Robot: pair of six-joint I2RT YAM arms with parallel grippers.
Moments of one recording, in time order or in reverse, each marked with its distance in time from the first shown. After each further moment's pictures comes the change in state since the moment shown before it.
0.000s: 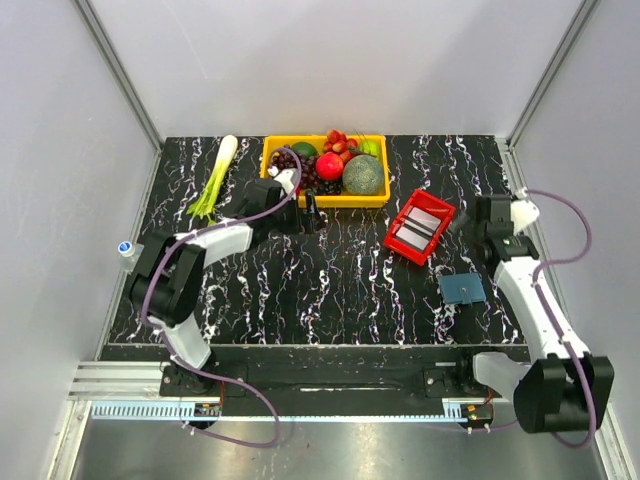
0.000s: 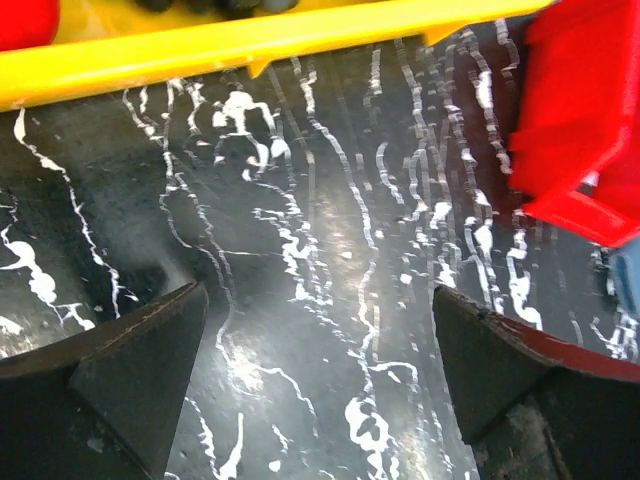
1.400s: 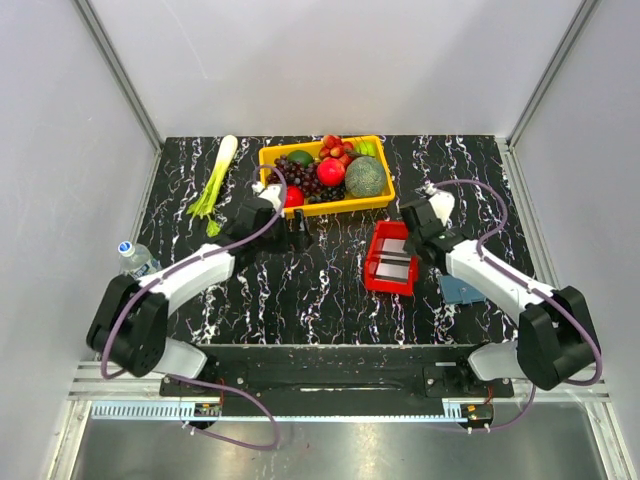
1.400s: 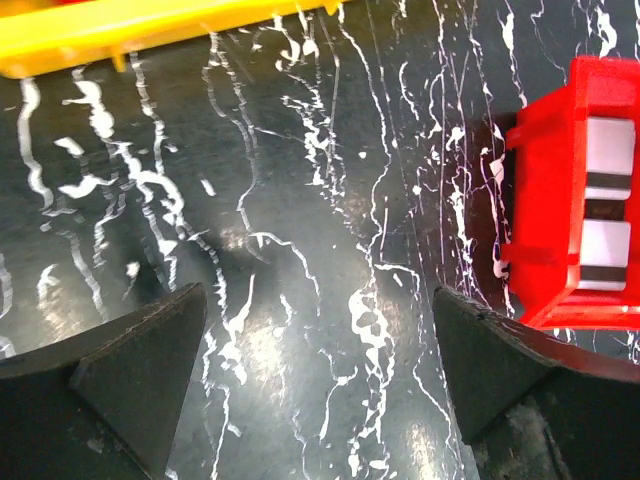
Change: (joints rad) left arm -0.062 -0.412 -0.225 -0.187 -0.196 -0.037; right arm 0.434 0.206 -0.033 0.101 0.104 -0.062
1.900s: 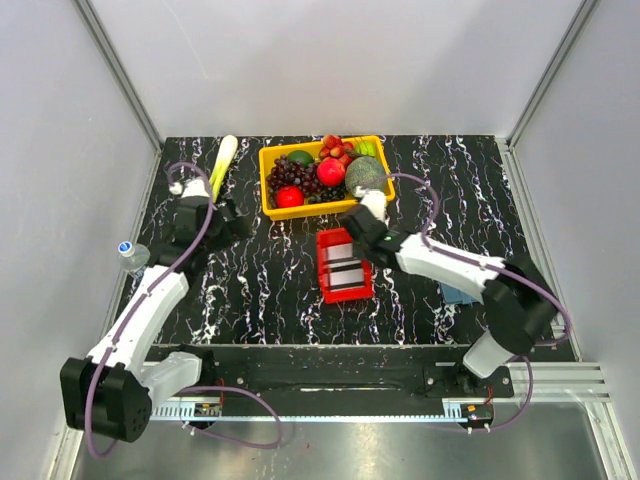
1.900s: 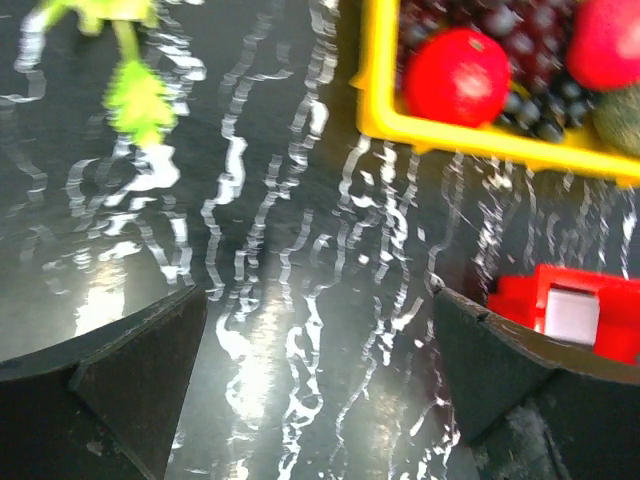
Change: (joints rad) left arm 0.307 -0.355 0.010 -0.340 -0.217 -0.053; right arm 0.319 0.291 0.245 0.072 -0.020 -0.076
